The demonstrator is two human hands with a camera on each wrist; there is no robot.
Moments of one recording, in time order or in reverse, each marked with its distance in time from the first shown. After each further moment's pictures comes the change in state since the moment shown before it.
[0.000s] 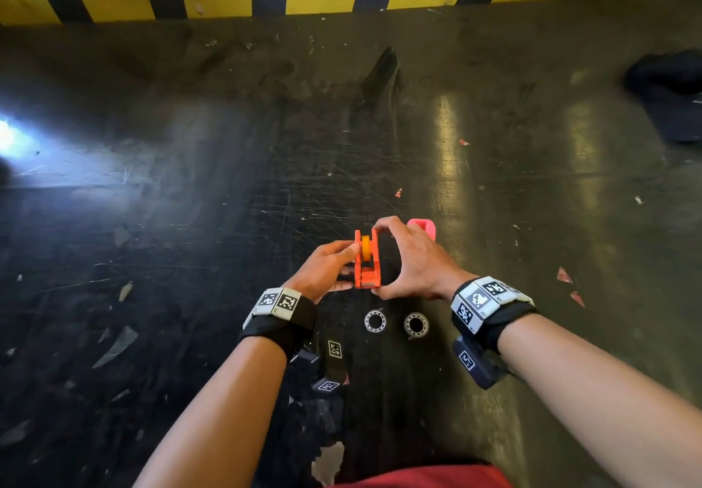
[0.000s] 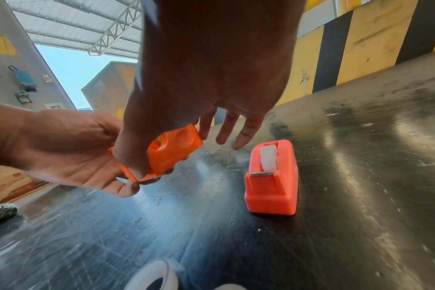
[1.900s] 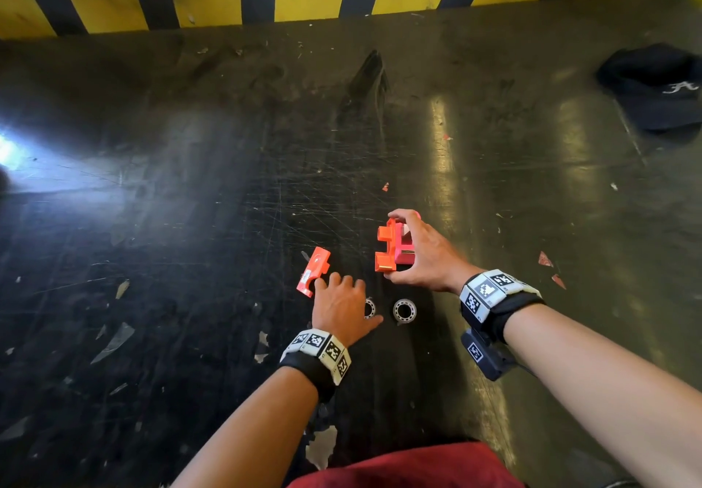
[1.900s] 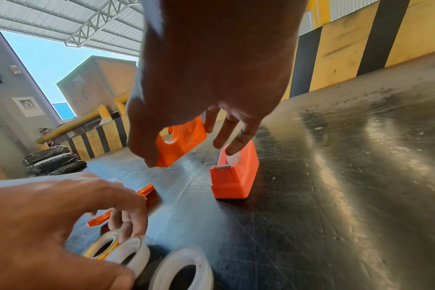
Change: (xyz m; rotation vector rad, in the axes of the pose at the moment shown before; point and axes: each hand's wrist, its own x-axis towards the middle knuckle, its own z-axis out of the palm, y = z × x) left_hand -0.023 -0.062 0.068 1.588 0.248 0.246; right_hand -0.029 0.035 -0.001 0.093 0.073 0.063
